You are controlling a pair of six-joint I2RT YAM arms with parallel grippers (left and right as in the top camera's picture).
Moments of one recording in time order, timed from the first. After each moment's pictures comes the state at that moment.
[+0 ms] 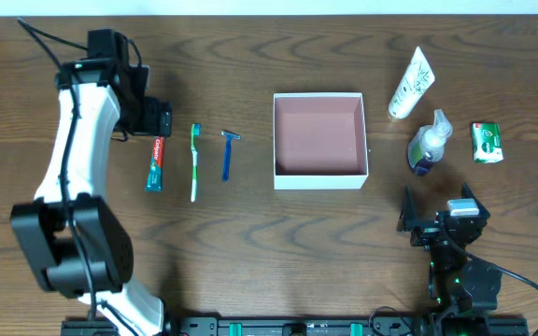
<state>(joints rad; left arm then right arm) 0.09 1.87 1.58 -1.10 -0.04 0.11 0.01 0.01 0.01 -0.07 -0.03 -0.06</state>
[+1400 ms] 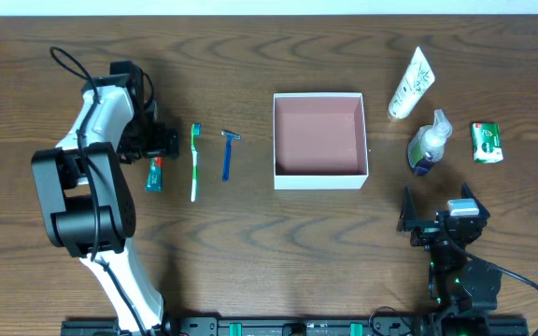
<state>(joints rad) 0.12 2.09 1.50 -1.02 -0.04 -0.01 0.01 0.01 0.01 -0.07 -0.03 -0.06</state>
